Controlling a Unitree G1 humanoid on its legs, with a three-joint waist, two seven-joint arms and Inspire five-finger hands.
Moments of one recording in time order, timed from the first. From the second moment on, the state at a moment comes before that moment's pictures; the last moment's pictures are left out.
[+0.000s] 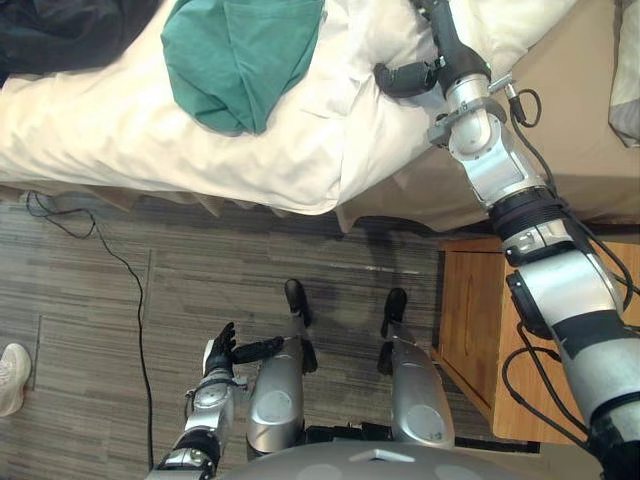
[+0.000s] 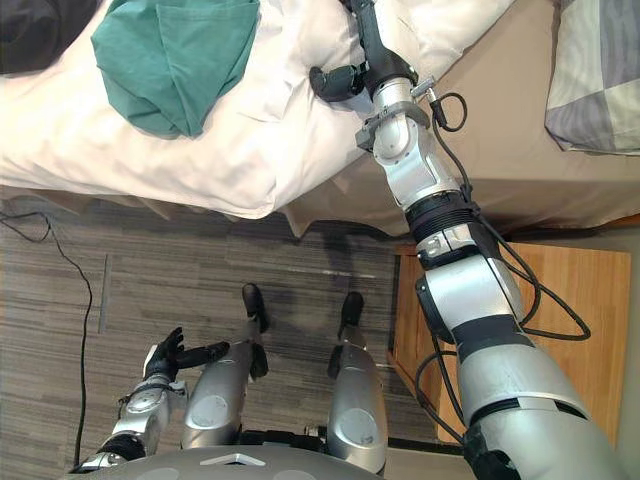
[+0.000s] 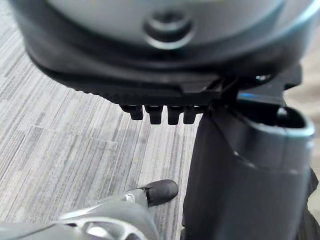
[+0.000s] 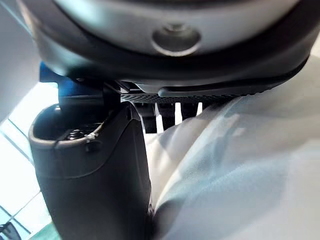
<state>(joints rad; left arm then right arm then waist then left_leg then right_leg) -0.08 0.12 0.05 1.00 -0.15 -0.15 0.17 -1.16 -0.47 0.34 0.80 -0.31 -0.06 -0.23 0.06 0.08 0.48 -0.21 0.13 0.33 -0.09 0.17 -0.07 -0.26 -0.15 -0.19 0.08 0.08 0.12</state>
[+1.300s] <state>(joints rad) 0.12 0.00 0.34 1.00 -0.11 -0.04 0.14 0.23 0.03 -0.48 0.36 0.25 -0.04 -0.31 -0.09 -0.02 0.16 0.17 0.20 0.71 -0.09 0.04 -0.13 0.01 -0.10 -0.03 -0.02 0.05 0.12</state>
